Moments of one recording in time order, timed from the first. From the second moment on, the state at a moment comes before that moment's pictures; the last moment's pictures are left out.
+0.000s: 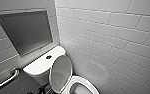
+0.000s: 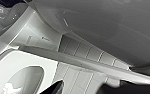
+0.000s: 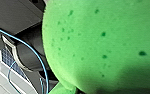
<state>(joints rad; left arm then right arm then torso) 0.85 2.09 -1.23 -0.43 -0.74 -0.93 -1.78 2.93 -2.38 0.03 0.22 -0.02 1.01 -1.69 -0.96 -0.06</state>
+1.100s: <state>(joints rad) 1.03 2.10 -1.32 0.81 0.23 -0.97 -1.76 2.87 -2.31 0.03 0.22 -0.03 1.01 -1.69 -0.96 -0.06</state>
